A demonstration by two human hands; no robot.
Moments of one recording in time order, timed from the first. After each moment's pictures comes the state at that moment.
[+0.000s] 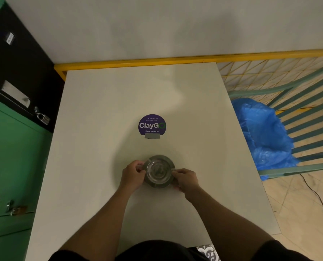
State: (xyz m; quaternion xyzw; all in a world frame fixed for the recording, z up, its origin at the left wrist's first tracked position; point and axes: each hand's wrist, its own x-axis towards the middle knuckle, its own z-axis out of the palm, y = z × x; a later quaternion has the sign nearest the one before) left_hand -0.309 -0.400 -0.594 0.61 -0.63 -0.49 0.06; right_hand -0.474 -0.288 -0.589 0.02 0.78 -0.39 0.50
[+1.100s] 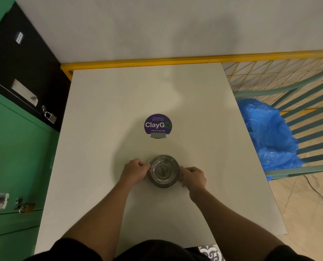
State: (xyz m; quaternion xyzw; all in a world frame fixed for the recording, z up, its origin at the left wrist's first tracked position) left_hand -0.301 -0.425 -0.586 0.63 -0.63 -0.46 -0.04; right_hand -0.464 -0.289 -0.577 0.02 0.82 -0.38 0.42
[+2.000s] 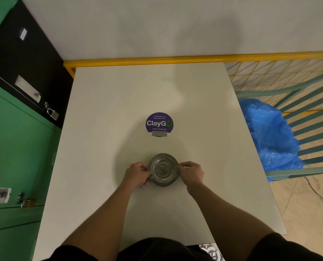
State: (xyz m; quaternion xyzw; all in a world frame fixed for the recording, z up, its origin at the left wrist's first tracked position) left_hand -0.294 -0.404 -0.587 0.63 -0.57 -0.52 0.00; right_hand -0.462 -0.304 -0.573 -0.03 0.85 -0.35 0.40
